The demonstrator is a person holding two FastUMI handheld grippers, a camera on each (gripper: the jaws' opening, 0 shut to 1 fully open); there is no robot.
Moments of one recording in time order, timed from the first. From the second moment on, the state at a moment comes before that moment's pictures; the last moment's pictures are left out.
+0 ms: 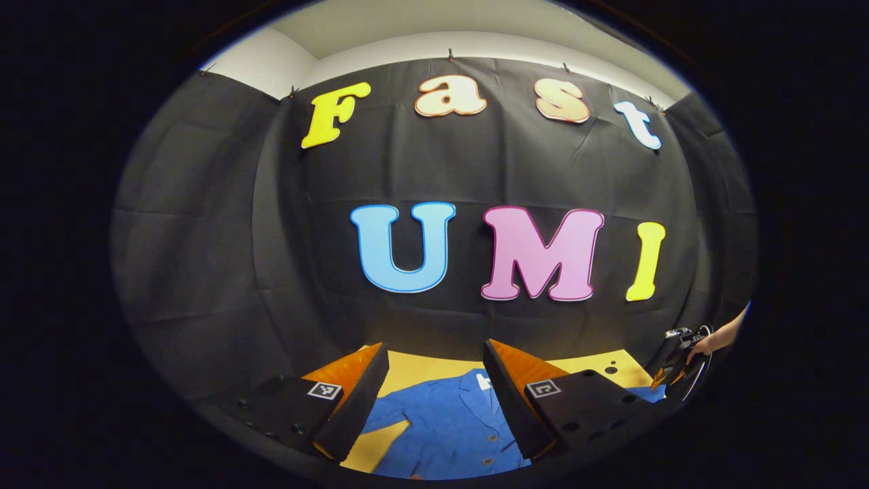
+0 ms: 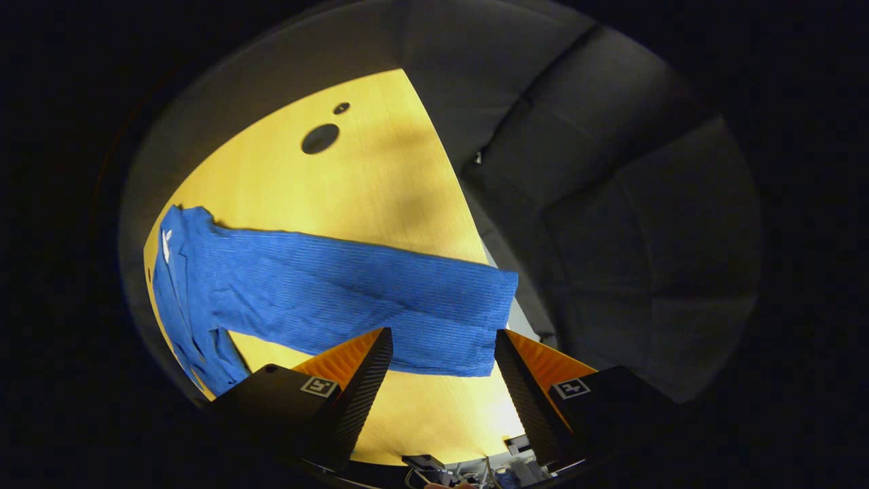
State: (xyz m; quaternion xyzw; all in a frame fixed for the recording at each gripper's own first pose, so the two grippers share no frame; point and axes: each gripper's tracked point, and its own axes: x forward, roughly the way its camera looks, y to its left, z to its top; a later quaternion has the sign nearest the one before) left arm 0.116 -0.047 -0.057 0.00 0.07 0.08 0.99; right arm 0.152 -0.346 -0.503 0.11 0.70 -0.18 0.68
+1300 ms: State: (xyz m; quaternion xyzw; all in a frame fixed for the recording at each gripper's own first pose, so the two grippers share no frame) left arm 0.102 -0.036 -0.083 0.02 0.09 0.10 0.99; right arm 0.146 -0.328 -0.529 0.18 0.68 -0.18 0.69
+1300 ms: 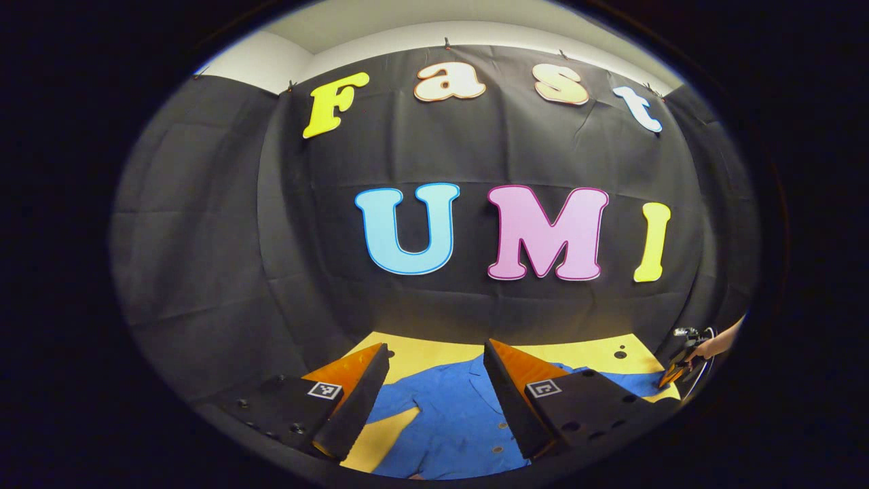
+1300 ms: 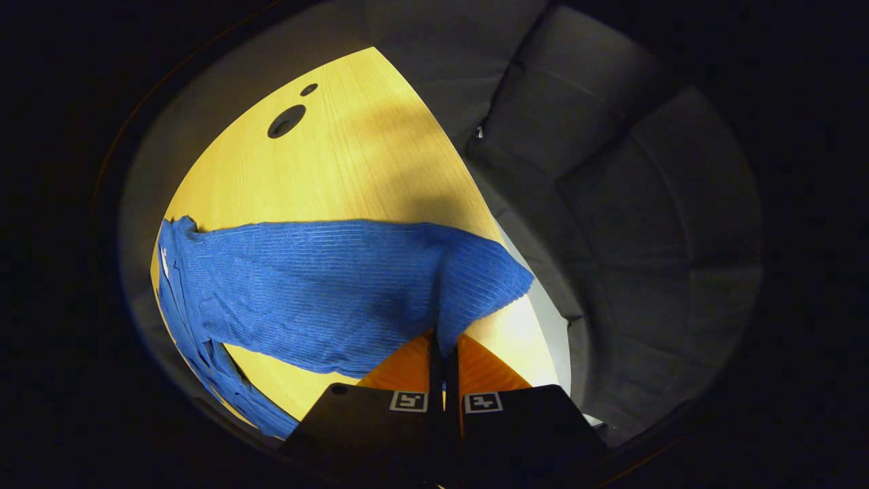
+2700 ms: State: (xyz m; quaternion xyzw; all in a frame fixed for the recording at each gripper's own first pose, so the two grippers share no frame) left arm -0.034 0.248 -0.155 -0.05 0.14 0.24 0.96; right arm 0.352 0.251 -0.344 0.08 0.54 0.07 0.84
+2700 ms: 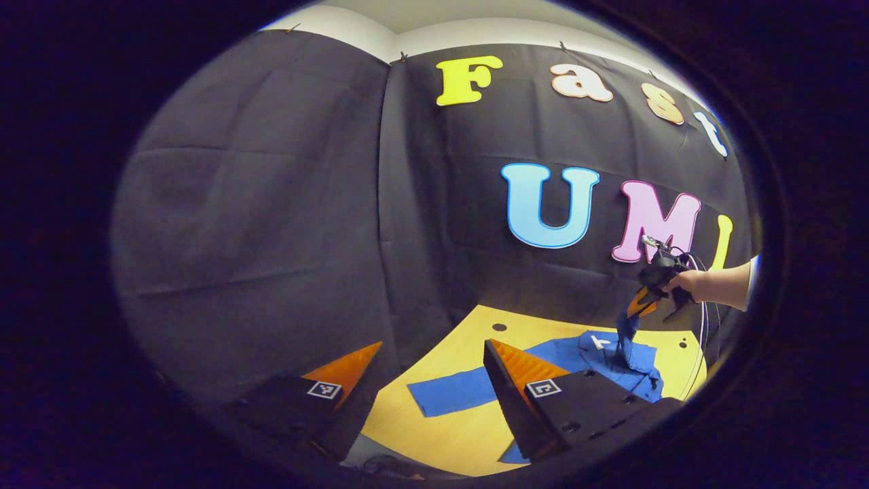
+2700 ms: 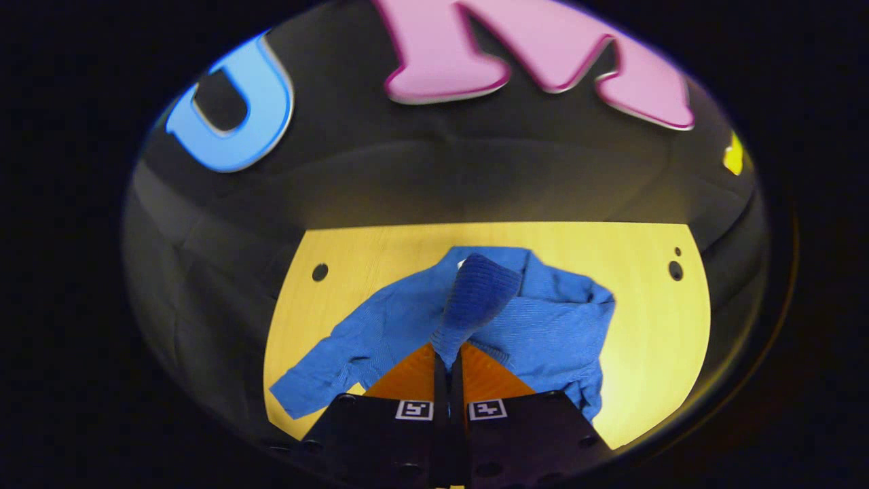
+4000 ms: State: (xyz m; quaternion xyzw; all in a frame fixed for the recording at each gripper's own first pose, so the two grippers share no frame) left arm 0.004 0.285 -0.258 -0.11 0.25 0.23 0.93; right arm 0.318 0.396 -0.424 0.16 0.58 0.21 0.77
